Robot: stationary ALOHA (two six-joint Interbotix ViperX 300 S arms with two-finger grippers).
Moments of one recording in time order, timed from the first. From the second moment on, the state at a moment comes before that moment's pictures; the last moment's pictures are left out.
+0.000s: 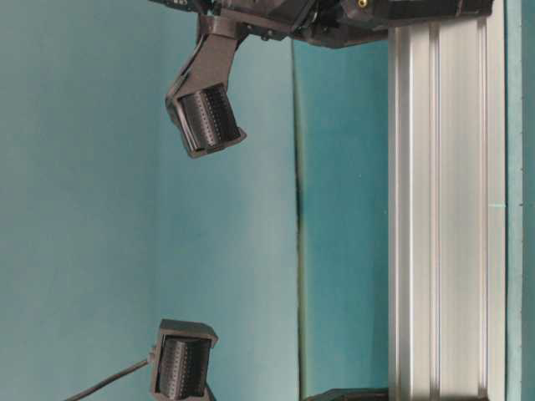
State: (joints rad) left arm 0.00 -0.01 0.80 0.04 0.35 -0.18; right arm 0.00 0.11 0.63 0.04 0.65 0.11
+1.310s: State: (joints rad) left arm 0.00 -0.22 0.82 0.03 0.41 -0.19; right arm -0.03 -0.07 0.64 0.00 0.69 0.12
